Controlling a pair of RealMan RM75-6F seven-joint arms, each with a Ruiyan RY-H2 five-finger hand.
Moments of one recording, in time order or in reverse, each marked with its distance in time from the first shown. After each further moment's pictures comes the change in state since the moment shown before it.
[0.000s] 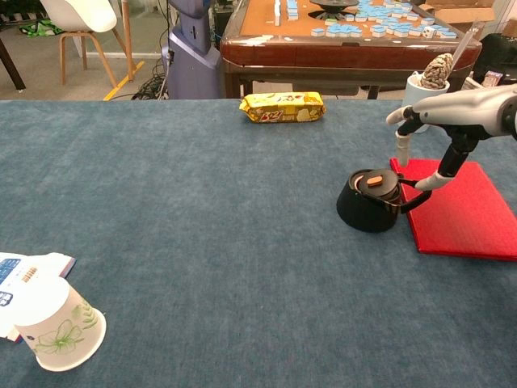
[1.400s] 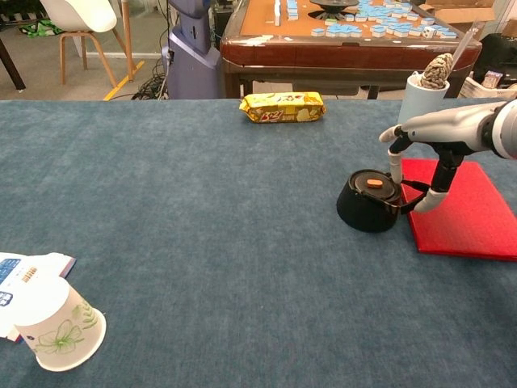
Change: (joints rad) left arm 0.021 0.001 -0.009 -0.005 -0.030 0.001 0.010; right arm 0.070 -0.049 -0.045 0.070 0.081 -0.049 -0.014
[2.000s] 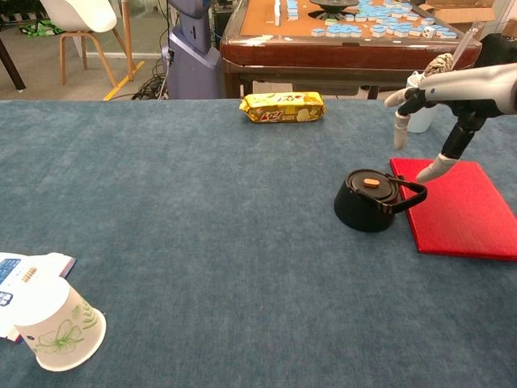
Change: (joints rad) left arm 0.008 0.023 -0.001 -0.061 0.007 0.021 0.053; right arm -0.084 0.134 0.053 -0.113 -0.174 0.018 0.197
